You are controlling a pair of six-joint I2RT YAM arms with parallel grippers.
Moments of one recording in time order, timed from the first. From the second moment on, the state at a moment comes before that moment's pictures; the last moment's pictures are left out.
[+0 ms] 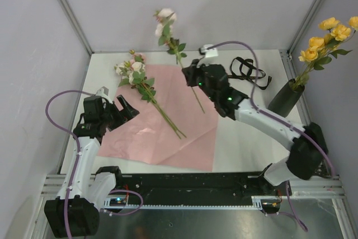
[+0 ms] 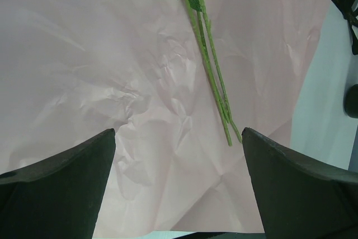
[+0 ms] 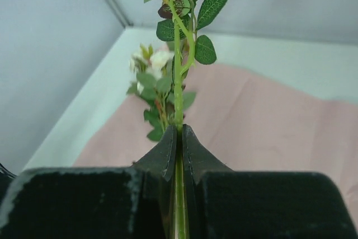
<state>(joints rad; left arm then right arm) 0.07 0.86 0.69 -0.56 0.32 -0.50 0.79 1.54 1.27 0.14 0.24 0.36</state>
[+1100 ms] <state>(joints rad) 0.07 0.86 0.69 -0.56 0.32 -0.50 -0.19 1.08 0.77 1.21 -0.20 0.18</state>
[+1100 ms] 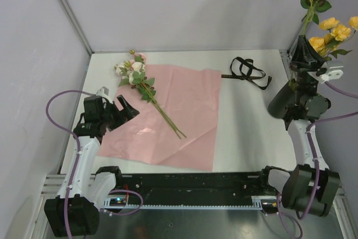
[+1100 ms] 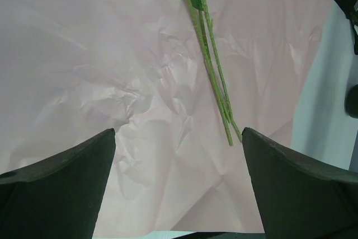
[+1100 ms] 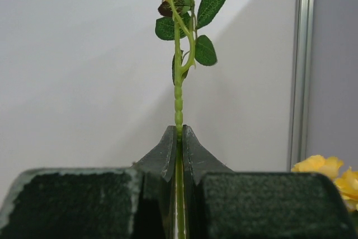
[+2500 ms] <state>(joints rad) 0.09 0.89 0.69 -0.56 0.32 -0.50 -0.42 1.48 0.79 1.29 -0.40 0.25</state>
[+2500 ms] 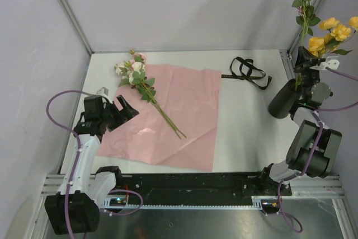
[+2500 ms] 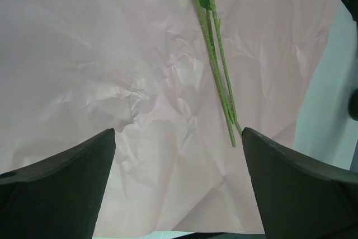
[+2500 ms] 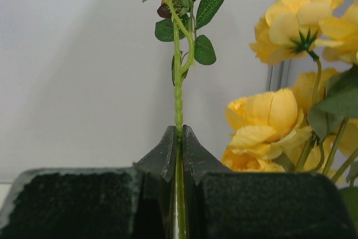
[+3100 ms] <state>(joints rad) 0.10 0.90 0.69 -0.56 0.32 -0.50 -0.44 1.41 0.61 1.29 -0.29 0.23</state>
